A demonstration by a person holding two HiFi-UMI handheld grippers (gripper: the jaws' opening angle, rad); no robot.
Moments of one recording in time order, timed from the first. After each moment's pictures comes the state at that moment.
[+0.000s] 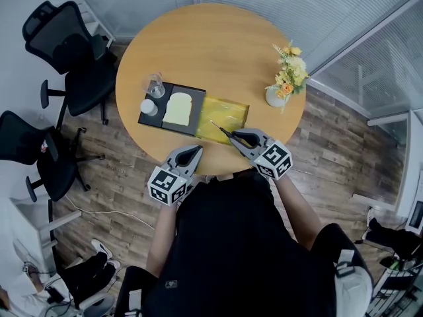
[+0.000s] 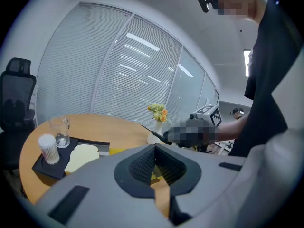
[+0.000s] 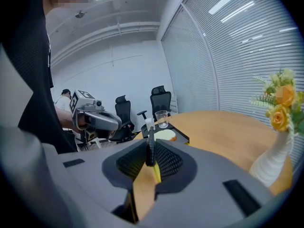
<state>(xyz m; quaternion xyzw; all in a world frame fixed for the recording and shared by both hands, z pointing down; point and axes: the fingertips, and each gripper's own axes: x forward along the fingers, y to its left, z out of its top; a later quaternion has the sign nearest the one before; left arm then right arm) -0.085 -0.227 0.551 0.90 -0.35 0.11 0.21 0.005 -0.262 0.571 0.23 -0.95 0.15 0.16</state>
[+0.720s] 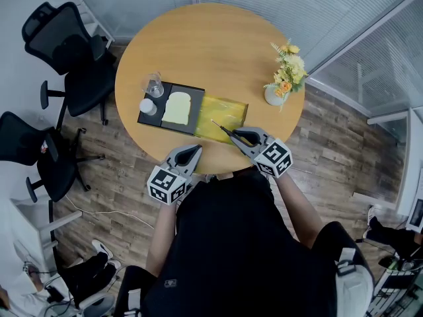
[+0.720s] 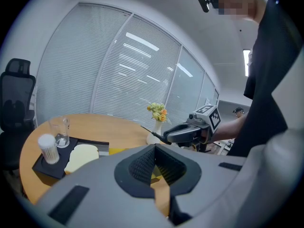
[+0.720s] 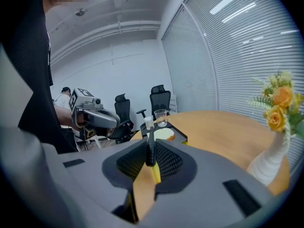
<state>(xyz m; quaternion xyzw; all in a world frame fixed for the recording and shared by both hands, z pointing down) -0.083 -0.225 0.551 0.91 -0.35 0.11 0.21 0.012 -0.262 0.574 0.23 -0.95 0.14 0.17</state>
